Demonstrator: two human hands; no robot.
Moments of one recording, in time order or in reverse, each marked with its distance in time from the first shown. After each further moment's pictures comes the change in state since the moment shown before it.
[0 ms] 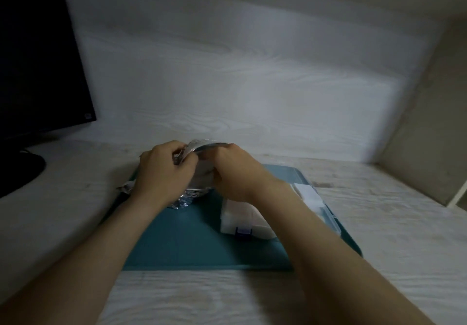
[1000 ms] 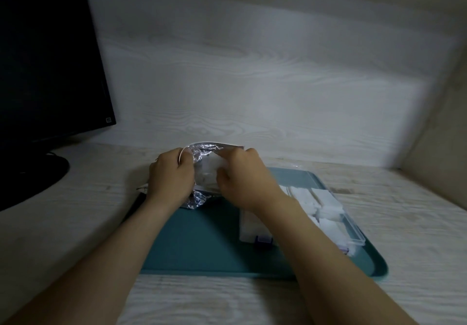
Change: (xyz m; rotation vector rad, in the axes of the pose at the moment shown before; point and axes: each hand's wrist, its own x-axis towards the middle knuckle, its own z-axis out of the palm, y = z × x) left_hand 0.003 -0.009 -0.002 -0.024 0.068 -0.173; right_hand 0.004 -0.009 0.019 0.132 0.243 0.037
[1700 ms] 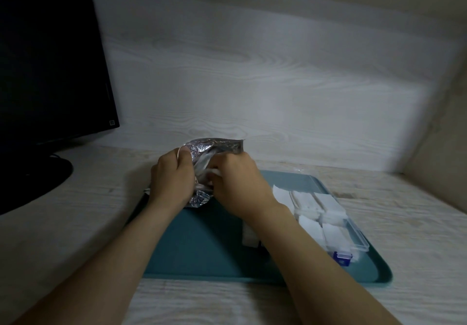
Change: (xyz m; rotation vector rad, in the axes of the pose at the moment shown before) left_hand 0.003 0.002 0.000 -0.096 0.020 -0.082; right_hand 0.010 -0.010 0.017 0.027 0.034 -0.077
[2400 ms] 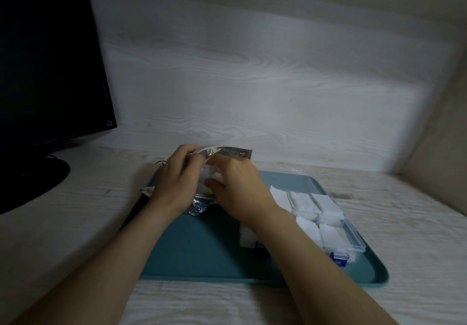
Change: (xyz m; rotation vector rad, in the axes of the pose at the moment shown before) left_hand -0.008 0.003 -0.002 -0.199 -0.211 0.067; right_hand -0.014 0.003 -0.005 0.080 0.050 0.041
